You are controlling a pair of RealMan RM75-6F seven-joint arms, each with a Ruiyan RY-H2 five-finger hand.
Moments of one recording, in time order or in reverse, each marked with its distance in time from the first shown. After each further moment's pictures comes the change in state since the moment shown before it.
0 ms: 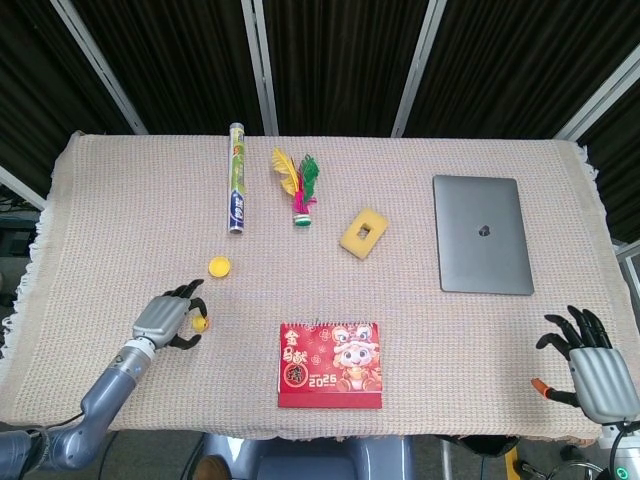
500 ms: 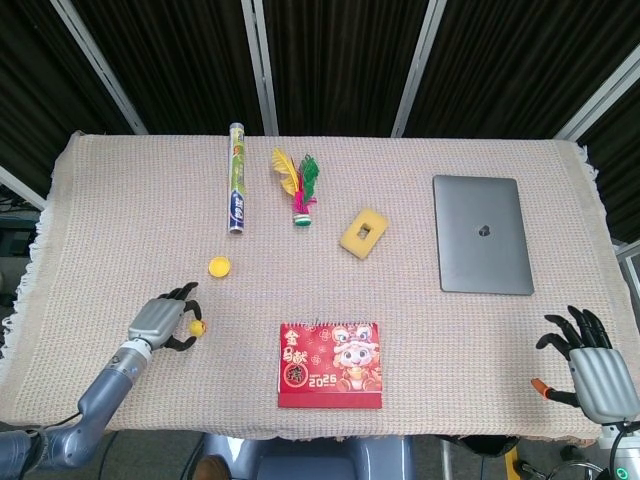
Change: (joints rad) left arm 0.002 -0.019 0.009 0.042 -0.006 -0.021 -0.026; right arm -0.001 0.000 0.002 0.001 0.004 -0.001 0.004
